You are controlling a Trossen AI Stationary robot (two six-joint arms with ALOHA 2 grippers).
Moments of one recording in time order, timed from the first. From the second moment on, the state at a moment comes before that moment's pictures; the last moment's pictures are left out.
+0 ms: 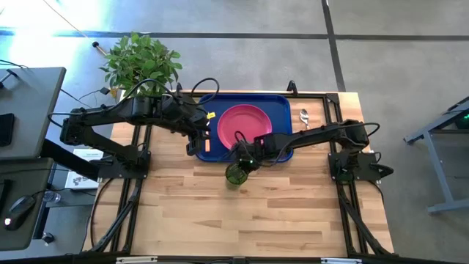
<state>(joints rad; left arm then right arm) 0.10 1.29 1.43 -0.93 -0.01 -0.13 0.08 1.88 1.53 -0.81 -0.01 0.96</state>
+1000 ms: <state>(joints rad) 0.13 1.29 1.43 -0.91 -0.23 -0.04 -0.40 1.60 1.53 -0.96 0.00 0.52</state>
